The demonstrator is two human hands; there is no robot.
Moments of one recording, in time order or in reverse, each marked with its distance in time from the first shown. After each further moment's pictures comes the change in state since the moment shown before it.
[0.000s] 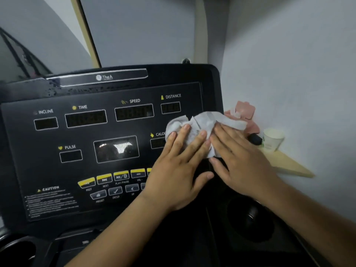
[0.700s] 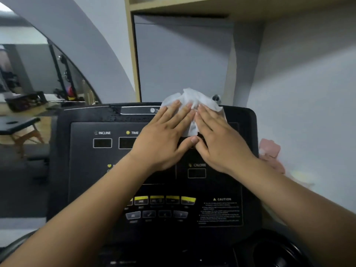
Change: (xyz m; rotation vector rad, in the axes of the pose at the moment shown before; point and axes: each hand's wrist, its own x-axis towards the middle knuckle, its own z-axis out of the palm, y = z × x) left_hand 0.027 -0.127 -0.086 0.080 0.151 -0.133; right_hand 0.155 -0.058 -0.037 0.123 0.004 -0.065
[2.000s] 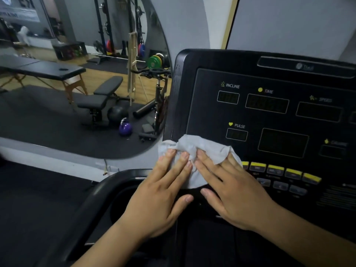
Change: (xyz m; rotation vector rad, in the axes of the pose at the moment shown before) left_hand -0.306 -0.087 0.027 -0.127 -0.105 -0.218; right_hand -0.042 -0.223 0.109 0.030 -0.234 -0.407
